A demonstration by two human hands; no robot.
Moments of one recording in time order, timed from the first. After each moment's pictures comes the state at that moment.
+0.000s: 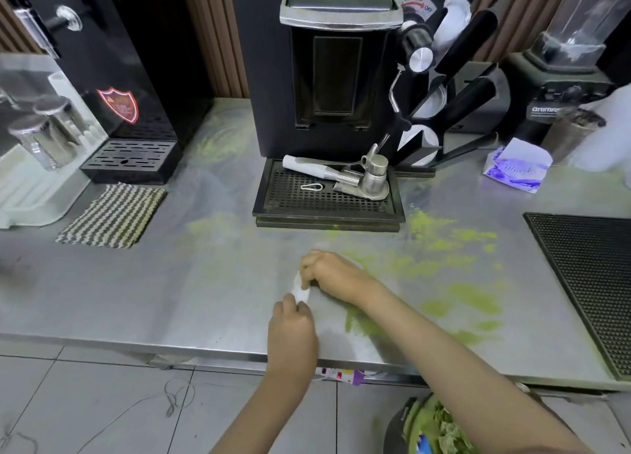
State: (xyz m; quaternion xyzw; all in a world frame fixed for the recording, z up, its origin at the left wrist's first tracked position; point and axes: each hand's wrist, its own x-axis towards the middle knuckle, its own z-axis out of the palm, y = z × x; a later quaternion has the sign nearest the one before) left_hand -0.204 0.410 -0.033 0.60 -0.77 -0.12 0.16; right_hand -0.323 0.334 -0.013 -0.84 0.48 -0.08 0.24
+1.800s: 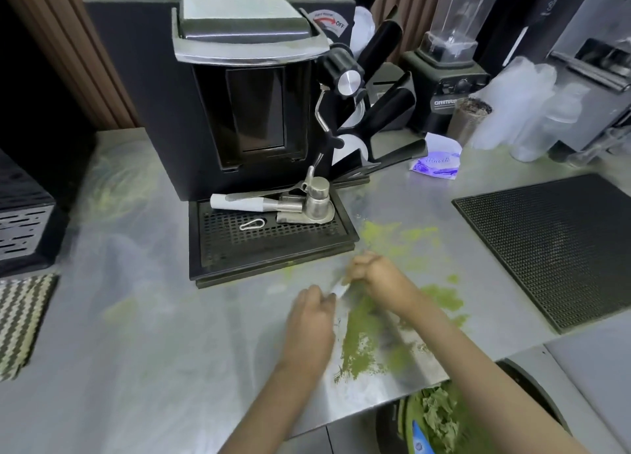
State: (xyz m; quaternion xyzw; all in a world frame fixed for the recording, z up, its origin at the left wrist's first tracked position) left_hand -0.252 0.335 -0.019 0.38 -0.86 -0.30 0.14; right_hand -0.425 0.348 -0.003 -0.72 0.66 -0.17 0.11
